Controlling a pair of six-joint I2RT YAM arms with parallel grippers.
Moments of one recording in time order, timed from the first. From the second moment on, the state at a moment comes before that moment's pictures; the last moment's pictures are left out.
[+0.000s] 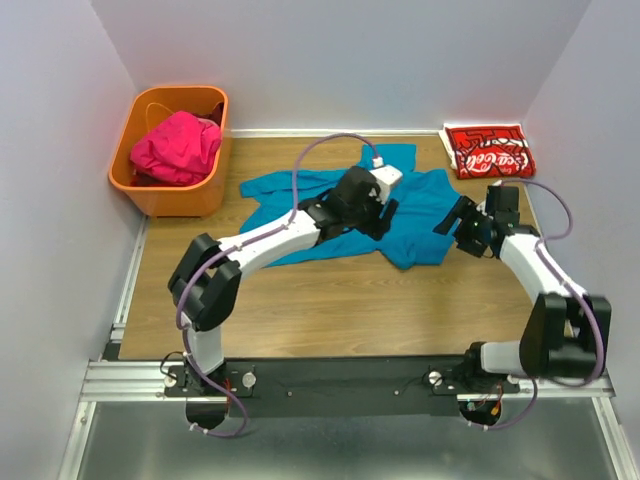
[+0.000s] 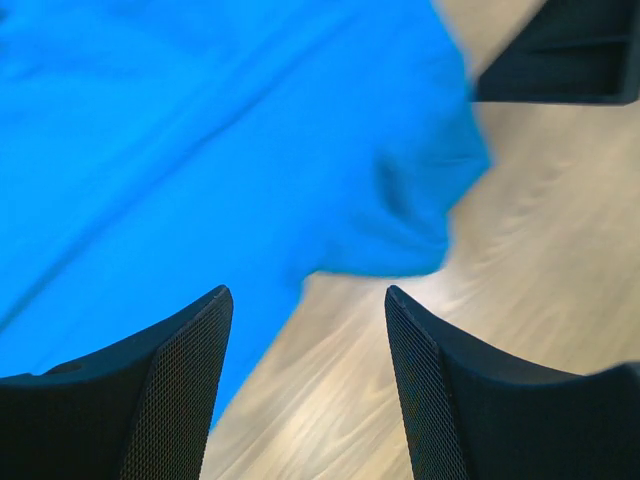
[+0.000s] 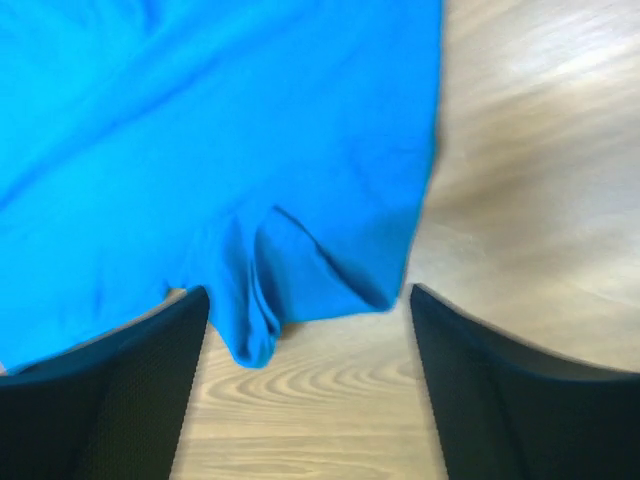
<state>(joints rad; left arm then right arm) -0.81 1.81 1.43 -0.21 0.06 -0.13 -0.08 1.38 0.84 -0.36 -0.20 0.51</state>
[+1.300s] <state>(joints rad) -0.93 2.40 1.97 -0.40 0.13 -0.34 -0.07 0.85 0.80 -0.64 0.11 0.56</state>
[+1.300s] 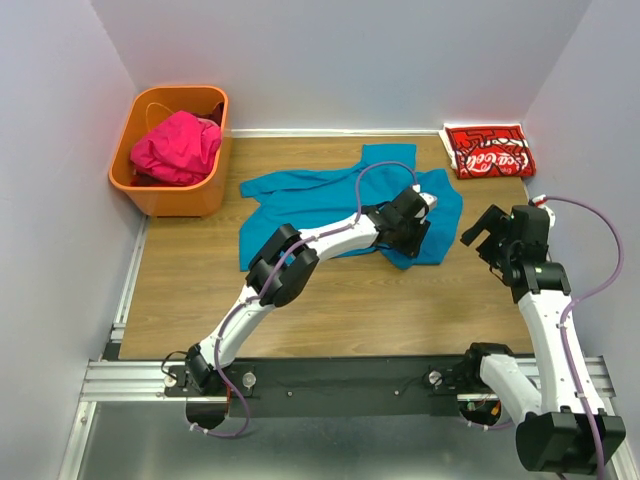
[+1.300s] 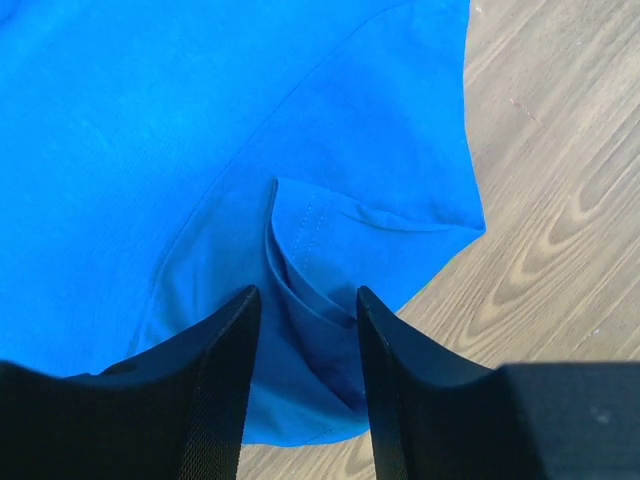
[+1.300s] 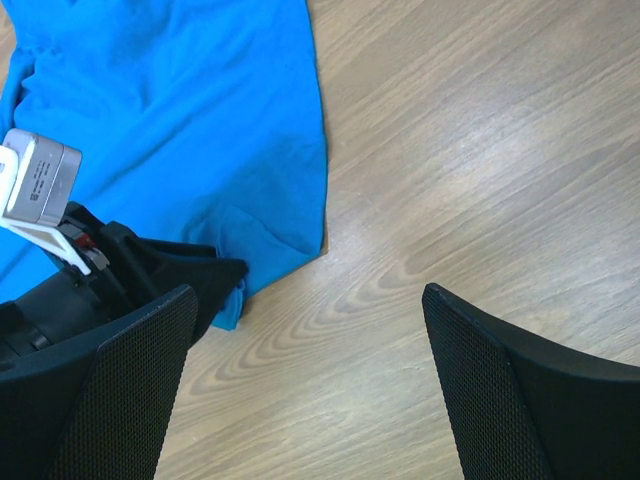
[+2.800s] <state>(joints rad) -1.11 2.08 1.48 -0.27 0.41 0.11 -0.03 0.73 0.86 -0.68 0.15 0.56</state>
